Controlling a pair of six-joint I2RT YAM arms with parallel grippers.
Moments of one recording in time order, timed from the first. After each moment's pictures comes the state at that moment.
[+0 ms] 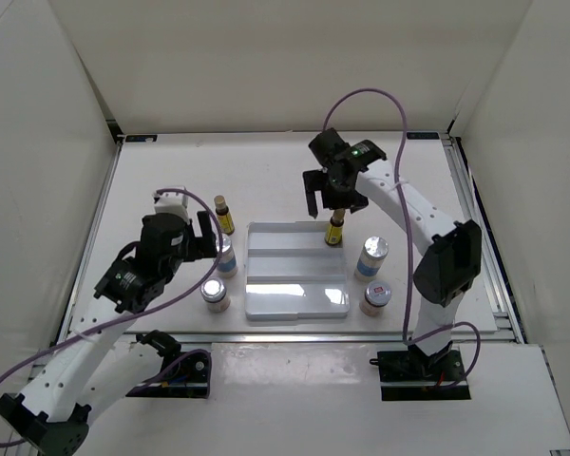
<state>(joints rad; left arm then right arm) -0.53 0.74 0.86 -0.69 -0.37 -0.37 0.63 1.86 1.80 -1.17 0.17 0.39</state>
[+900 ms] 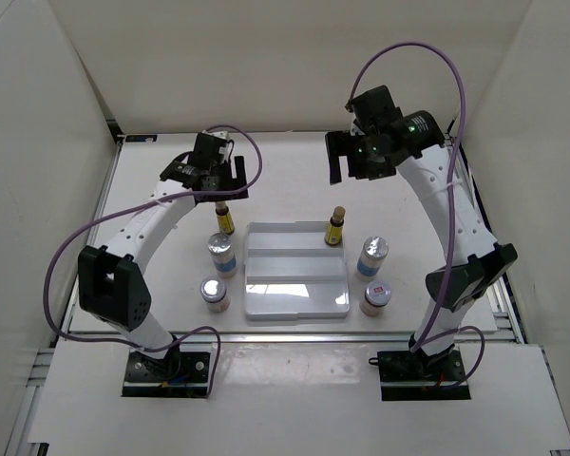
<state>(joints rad) -0.37 1.60 1.44 -0.69 -0.11 -0.36 0.52 1.76 2.16 -1.35 0.06 0.25</state>
